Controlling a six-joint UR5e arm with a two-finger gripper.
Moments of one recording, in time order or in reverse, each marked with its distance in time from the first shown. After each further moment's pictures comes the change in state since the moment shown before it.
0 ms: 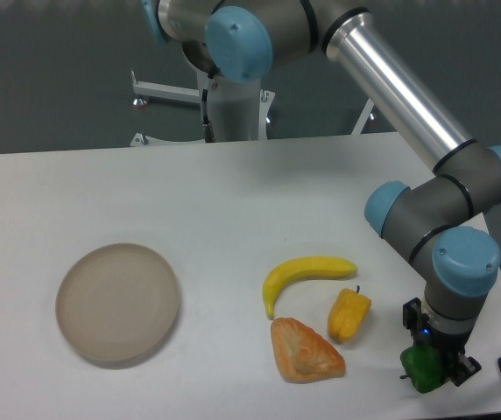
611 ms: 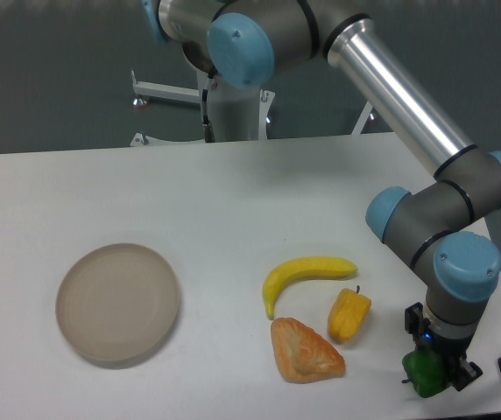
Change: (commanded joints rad) arm 0.002 -0.050 0.063 0.003 0.003 0.035
